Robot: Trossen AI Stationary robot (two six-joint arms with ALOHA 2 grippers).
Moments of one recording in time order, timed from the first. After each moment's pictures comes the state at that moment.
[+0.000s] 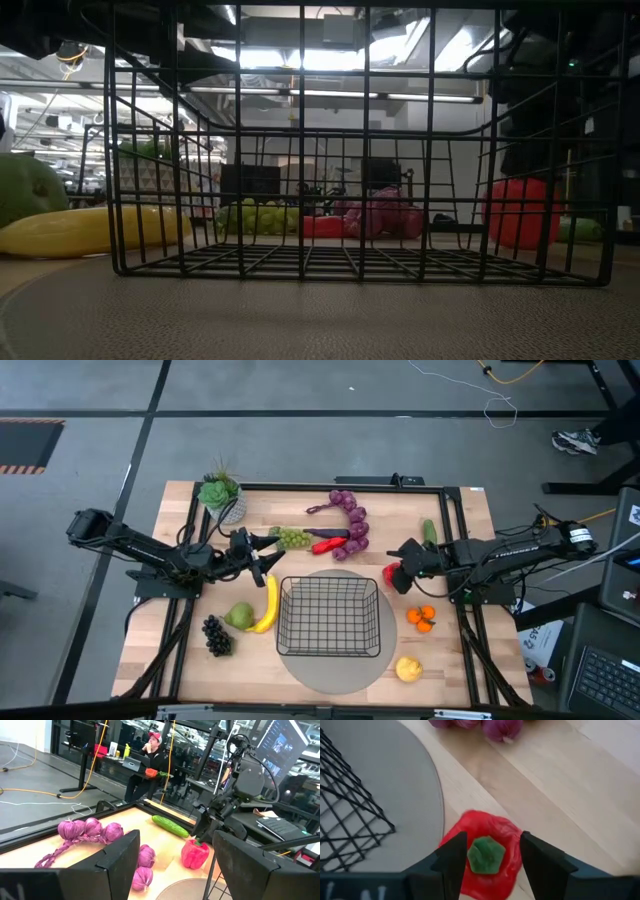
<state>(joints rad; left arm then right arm) -0.20 0.97 0.29 0.85 -0.66 -0.25 0.10 1.01 0.59 -0.66 0.32 0.80</state>
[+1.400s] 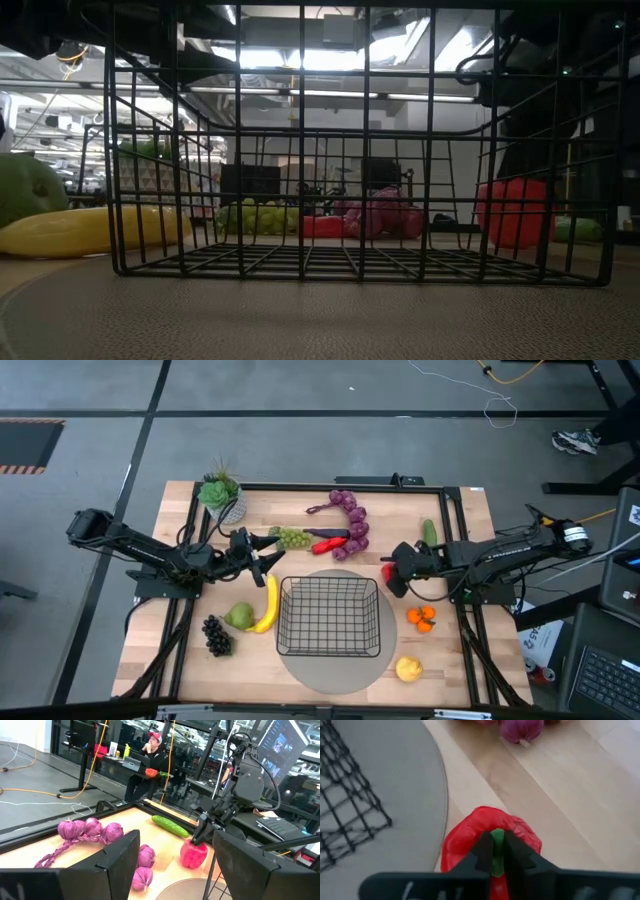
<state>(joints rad) -0.20 0.97 0.29 0.85 -0.66 -0.25 0.10 1.08 0.59 -0.60 0.32 0.67</state>
